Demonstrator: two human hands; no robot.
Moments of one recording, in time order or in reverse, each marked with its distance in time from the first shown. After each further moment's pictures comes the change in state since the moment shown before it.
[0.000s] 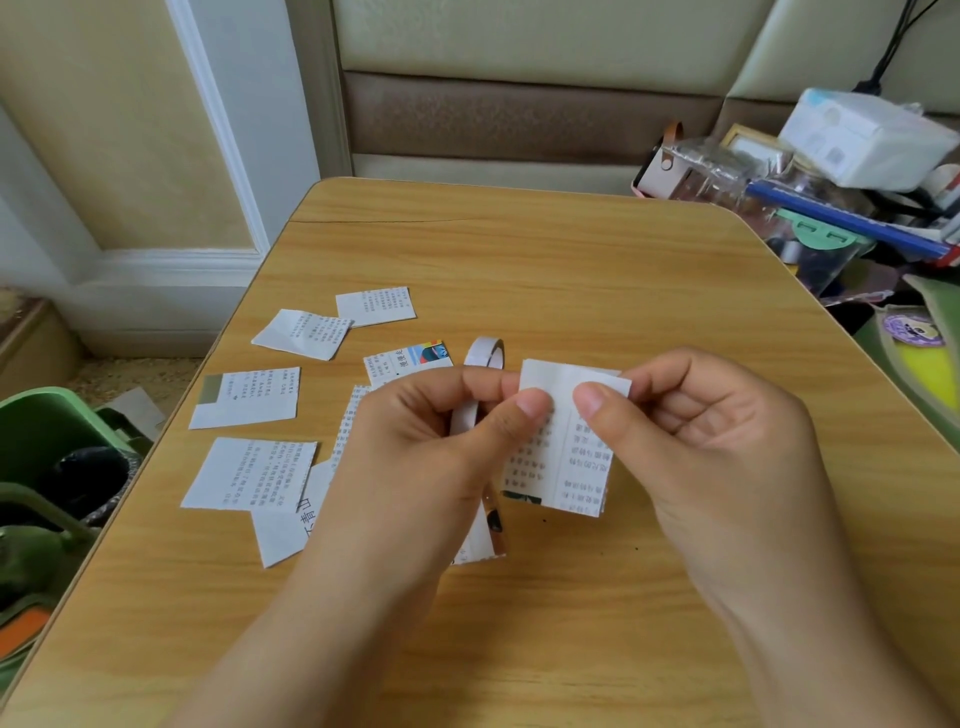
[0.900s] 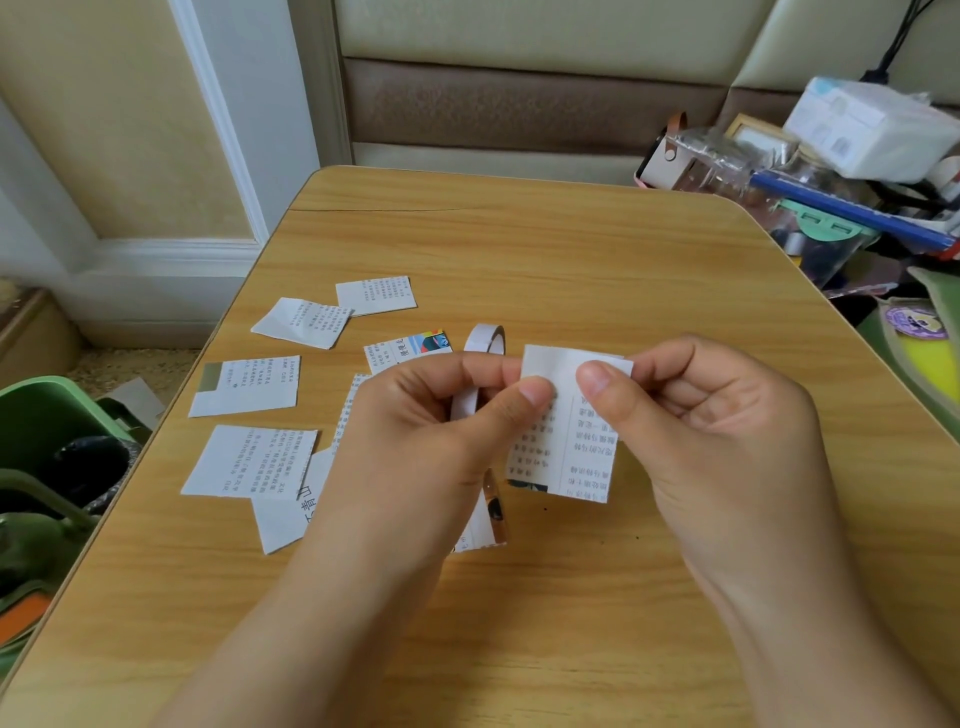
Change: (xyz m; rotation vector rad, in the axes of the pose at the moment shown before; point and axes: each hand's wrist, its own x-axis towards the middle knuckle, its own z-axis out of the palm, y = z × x) left_hand -0.001 0.003 0.004 -0.077 0.026 0.001; right_hand 0.000 0.000 0.002 -0.021 0.023 -0.008
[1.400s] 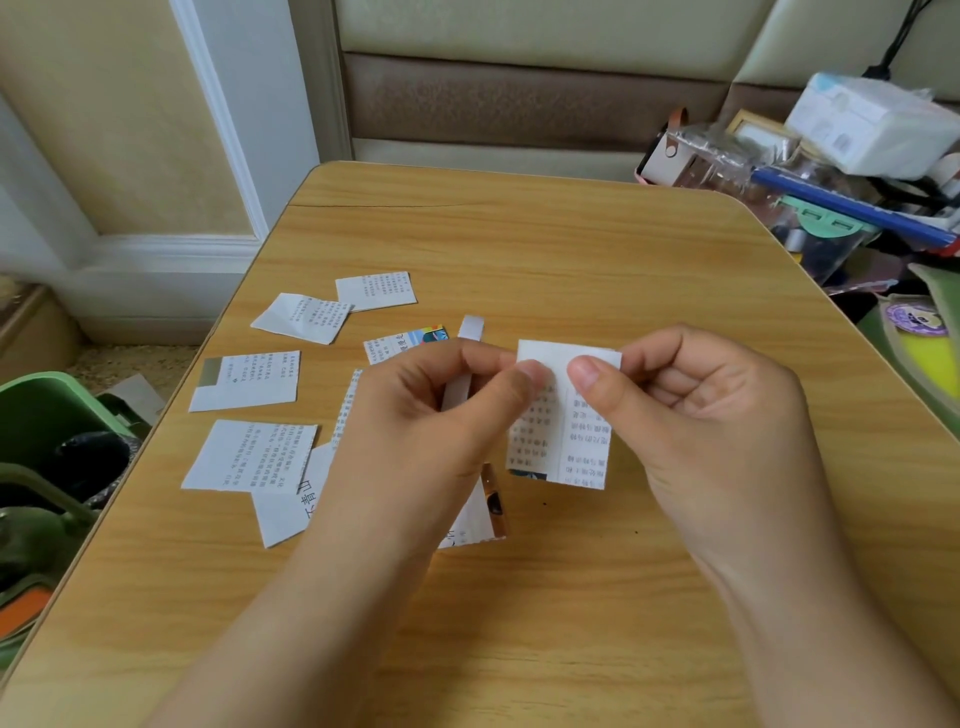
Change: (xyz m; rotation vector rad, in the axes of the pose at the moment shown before) left_hand 0.005 -0.008 -0.006 0.239 0.042 0.080; right_hand 0.004 -0.002 0.001 -0.017 -0.019 -0.016
